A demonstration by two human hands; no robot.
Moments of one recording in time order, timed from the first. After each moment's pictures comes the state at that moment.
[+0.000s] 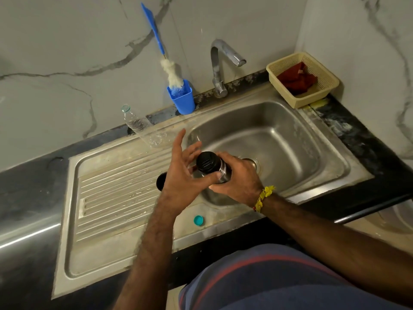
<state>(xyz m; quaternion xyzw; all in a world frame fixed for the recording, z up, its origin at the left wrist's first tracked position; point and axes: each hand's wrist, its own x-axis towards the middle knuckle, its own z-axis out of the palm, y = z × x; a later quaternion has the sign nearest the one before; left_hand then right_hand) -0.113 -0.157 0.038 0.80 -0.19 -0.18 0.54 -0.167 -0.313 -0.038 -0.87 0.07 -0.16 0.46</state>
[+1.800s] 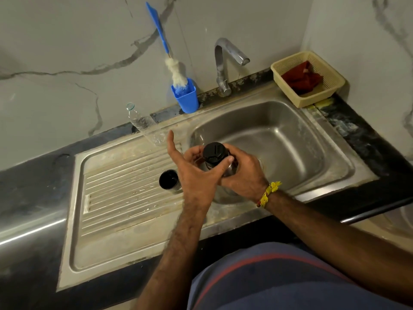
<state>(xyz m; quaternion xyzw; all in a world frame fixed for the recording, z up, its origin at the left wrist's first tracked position) -0.136 -0.196 0.018 0.76 -0.13 0.01 0.63 -0.168 -0.319 -0.024 -0.81 0.07 -0.18 0.55</state>
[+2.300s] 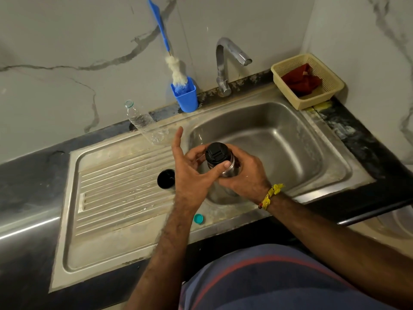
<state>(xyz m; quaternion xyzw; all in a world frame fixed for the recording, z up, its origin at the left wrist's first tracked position) -0.123 -0.181 0.011 0.72 -0.17 -0.07 0.66 -0.172 -0.320 -0.025 -0.82 0.09 -0.18 0.54</state>
